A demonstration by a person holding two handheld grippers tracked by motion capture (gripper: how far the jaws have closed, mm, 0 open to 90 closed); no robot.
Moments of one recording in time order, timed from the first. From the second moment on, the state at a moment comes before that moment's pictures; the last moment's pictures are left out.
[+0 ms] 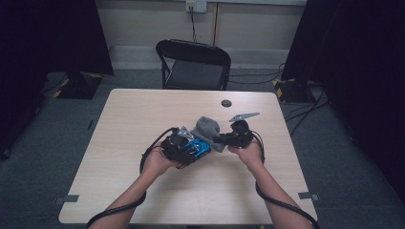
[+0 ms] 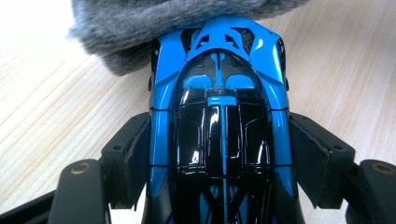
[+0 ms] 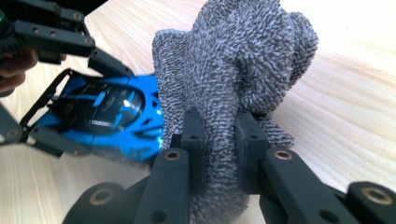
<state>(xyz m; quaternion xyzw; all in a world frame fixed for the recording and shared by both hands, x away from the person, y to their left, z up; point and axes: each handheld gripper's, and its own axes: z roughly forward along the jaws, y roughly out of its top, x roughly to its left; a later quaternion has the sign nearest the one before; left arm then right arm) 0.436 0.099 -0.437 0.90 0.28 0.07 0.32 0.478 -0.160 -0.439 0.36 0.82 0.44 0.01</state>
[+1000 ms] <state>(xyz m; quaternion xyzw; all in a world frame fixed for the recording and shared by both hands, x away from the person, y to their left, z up) 0.452 0.123 -0.442 0.88 0.33 0.08 0.33 0.458 -0.167 -0.454 0.35 0.82 0.45 -0.02</state>
